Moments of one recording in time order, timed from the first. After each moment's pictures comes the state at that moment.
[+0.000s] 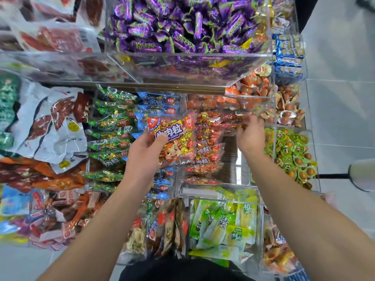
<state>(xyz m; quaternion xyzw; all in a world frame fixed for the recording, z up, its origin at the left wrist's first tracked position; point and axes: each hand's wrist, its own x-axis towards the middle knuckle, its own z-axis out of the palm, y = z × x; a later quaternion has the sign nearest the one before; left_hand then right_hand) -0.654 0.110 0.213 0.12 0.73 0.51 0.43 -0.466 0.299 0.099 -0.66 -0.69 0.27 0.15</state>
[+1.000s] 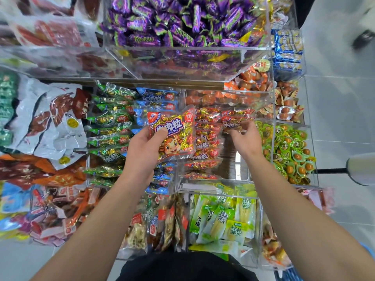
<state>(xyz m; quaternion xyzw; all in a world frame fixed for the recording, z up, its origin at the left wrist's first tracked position) -0.655 0.112 0.215 0.11 0.71 0.52 0.45 -0.457 0.279 0.100 -0.67 -0.59 0.42 0.14</state>
